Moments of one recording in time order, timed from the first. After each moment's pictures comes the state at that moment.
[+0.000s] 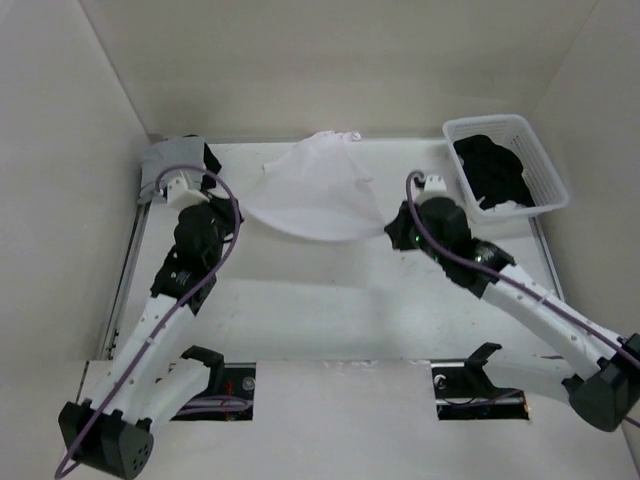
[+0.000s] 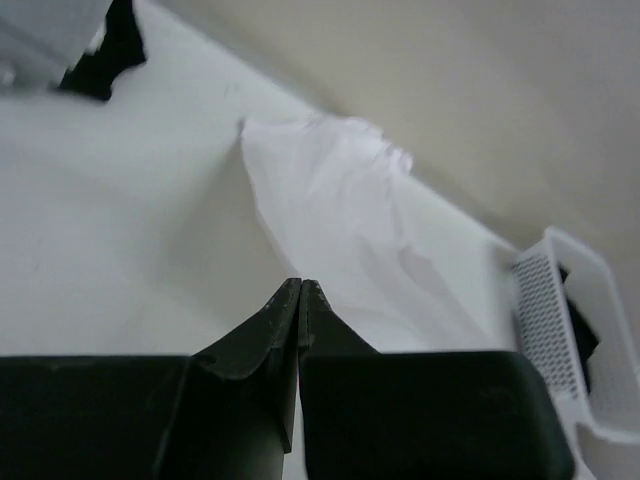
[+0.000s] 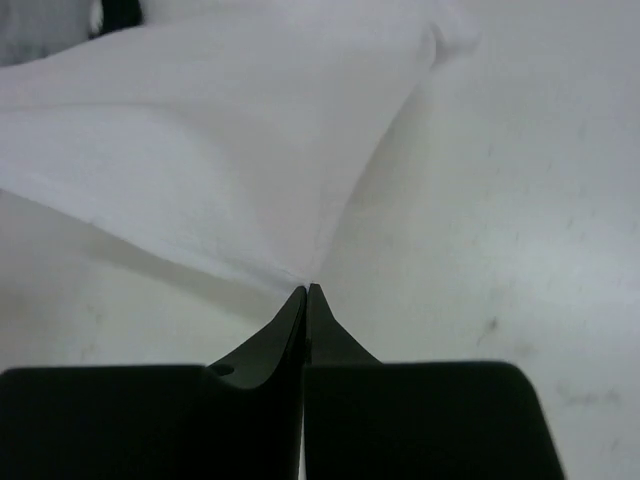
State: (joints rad) left arm -0.29 0.91 0.86 -0.09 -0.35 -0.71; right arm 0.62 1.14 1.07 -0.32 0.17 0.44
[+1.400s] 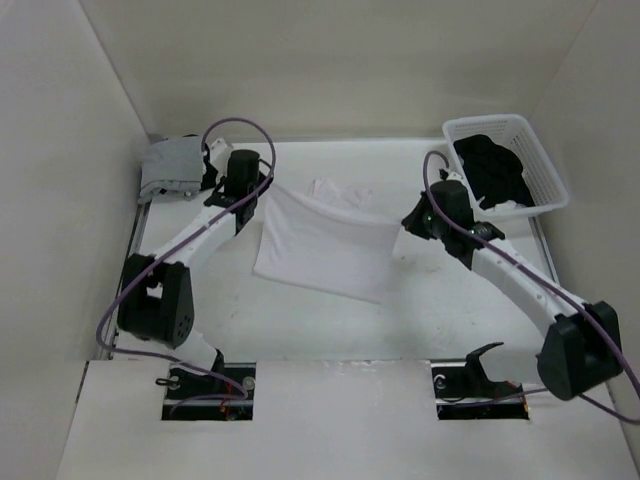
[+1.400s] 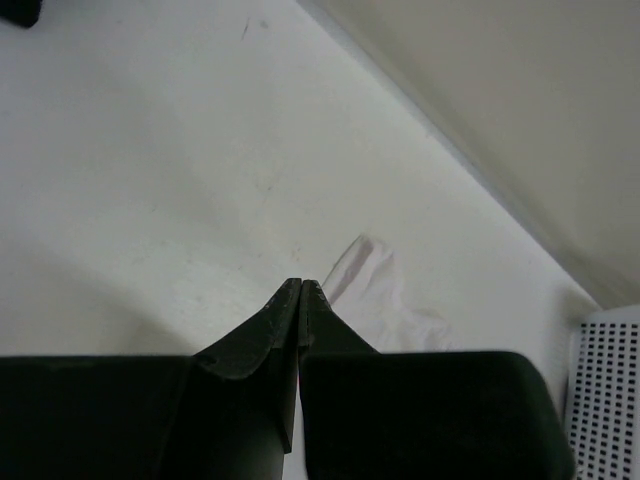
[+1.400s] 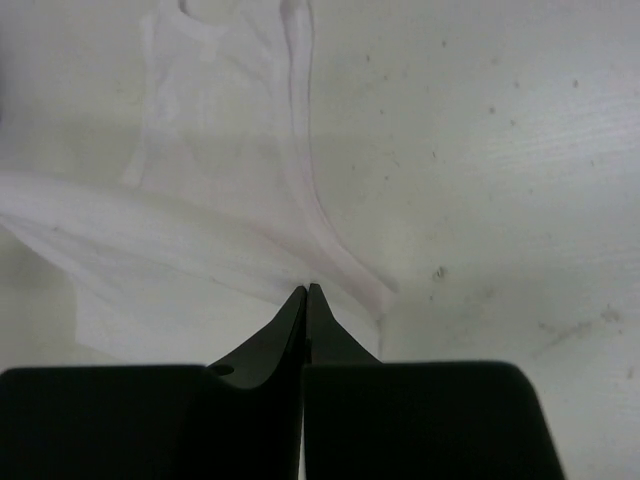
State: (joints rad) left arm -0.30 1.54 1.09 -0.02 -0.37 -0.88; right arm 0.39 1.24 0.89 -0.28 0.10 0.68
